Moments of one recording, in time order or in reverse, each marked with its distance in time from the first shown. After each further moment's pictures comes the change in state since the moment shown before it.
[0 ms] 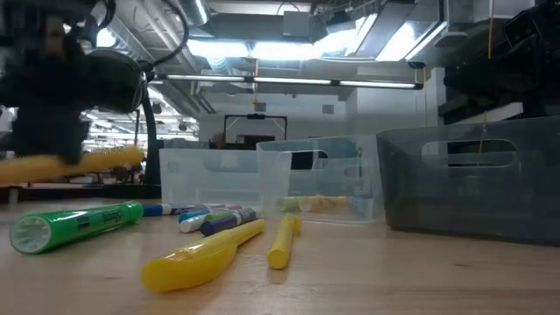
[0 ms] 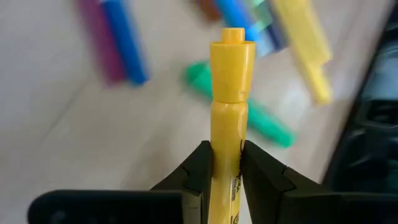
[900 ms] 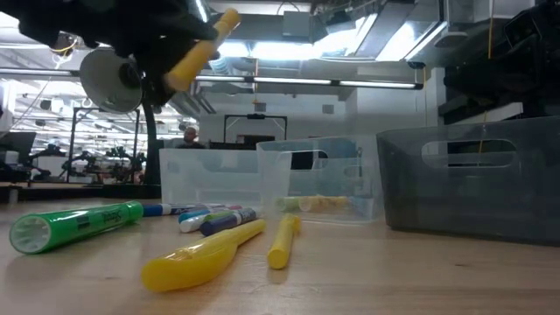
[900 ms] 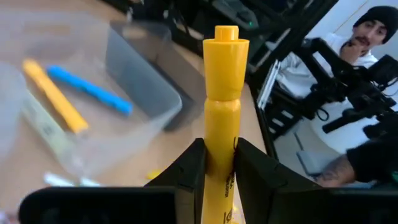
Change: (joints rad) left arm 0.083 -0.002 0.002 0.582 -0.221 0.557; right arm 0.000 0.000 0.000 0.000 0.000 0.000
